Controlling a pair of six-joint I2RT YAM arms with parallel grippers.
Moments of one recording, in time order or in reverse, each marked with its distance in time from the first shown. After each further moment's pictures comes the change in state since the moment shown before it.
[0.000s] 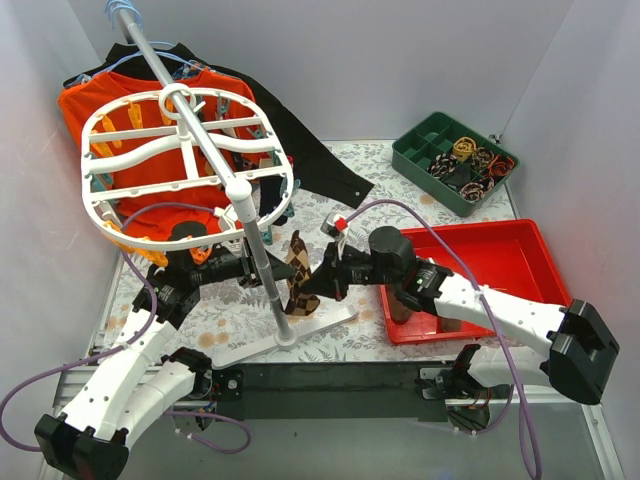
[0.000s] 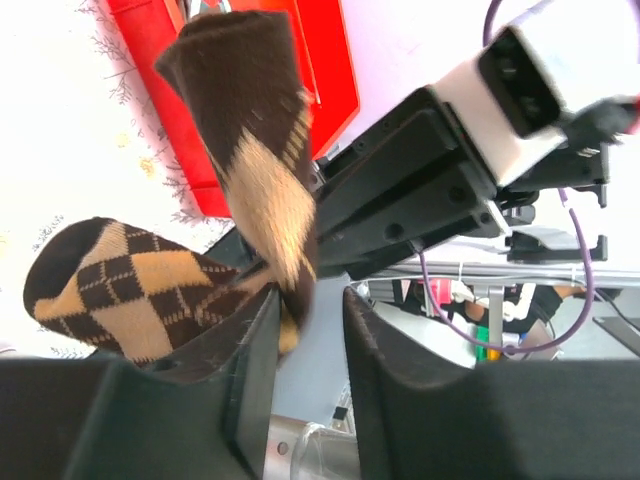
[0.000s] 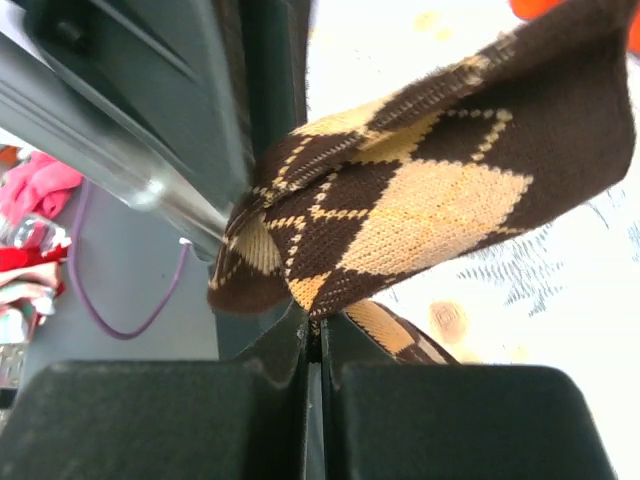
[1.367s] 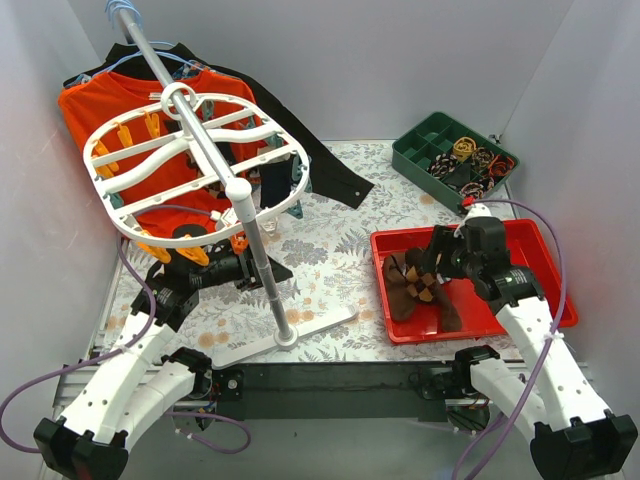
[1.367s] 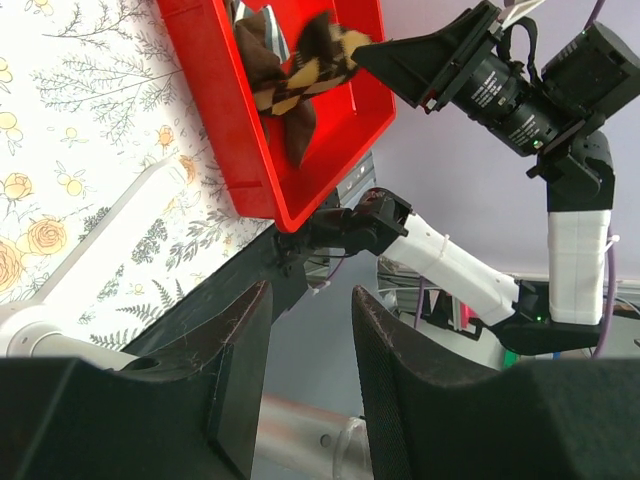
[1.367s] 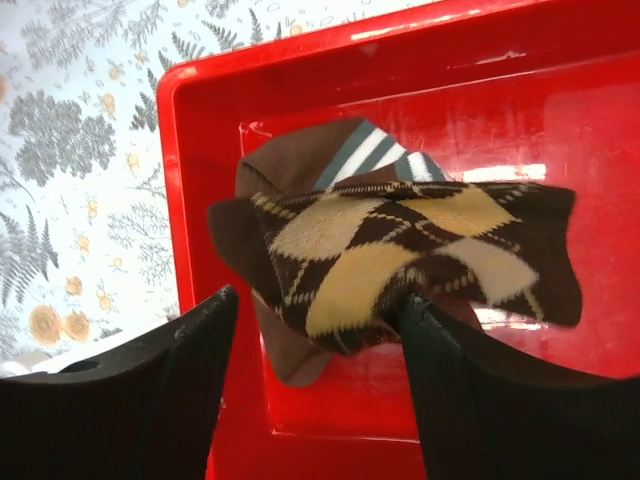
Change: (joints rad) left arm 0.000 -0.017 -0.003 -0.072 -0.066 0.066; right arm -0.710 -0.420 -0.019 -0.877 0.493 -0.018
